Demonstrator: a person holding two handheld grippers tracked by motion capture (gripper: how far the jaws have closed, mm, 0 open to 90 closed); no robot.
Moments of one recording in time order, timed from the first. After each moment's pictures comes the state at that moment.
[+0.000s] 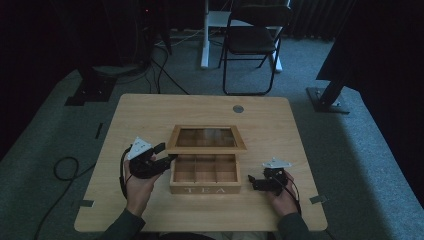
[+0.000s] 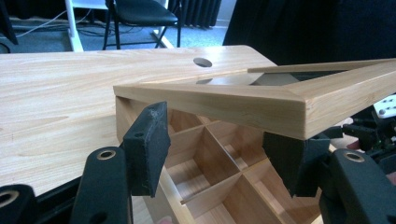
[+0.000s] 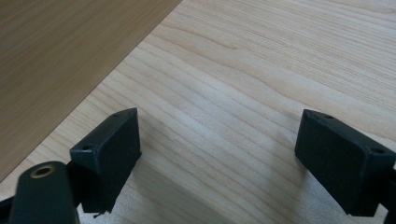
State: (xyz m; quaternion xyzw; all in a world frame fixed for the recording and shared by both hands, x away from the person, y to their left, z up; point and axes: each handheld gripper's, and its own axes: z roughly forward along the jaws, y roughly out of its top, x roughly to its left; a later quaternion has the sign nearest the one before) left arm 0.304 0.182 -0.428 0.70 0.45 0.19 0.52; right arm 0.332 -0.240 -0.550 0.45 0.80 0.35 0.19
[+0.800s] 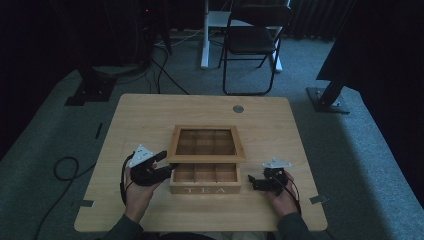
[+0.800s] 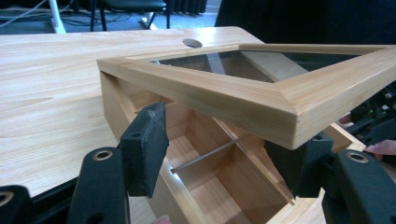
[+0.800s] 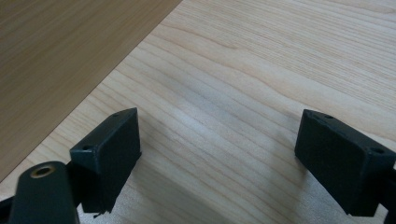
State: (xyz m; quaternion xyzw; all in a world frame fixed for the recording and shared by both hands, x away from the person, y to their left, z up) left arm 0.293 0.183 -0.446 0.72 0.43 0.17 0.51; right arm 0.332 -0.240 -0.550 0.46 0.80 0.35 0.19
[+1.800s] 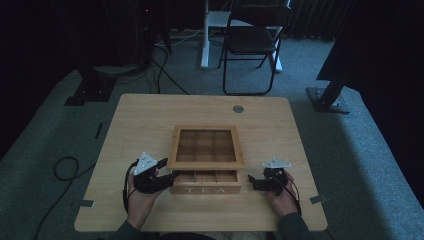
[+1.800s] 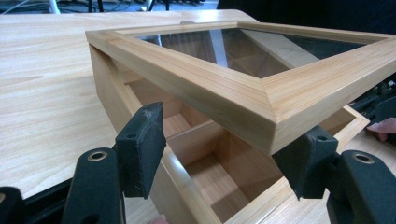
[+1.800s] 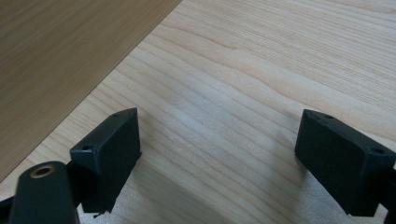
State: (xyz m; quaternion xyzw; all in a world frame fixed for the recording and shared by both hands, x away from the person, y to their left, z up) left arm 0.281 0.177 -0.465 0.73 0.43 0.17 0.50; right arm 0.332 -0.240 -0.550 0.46 0.80 0.35 0.19
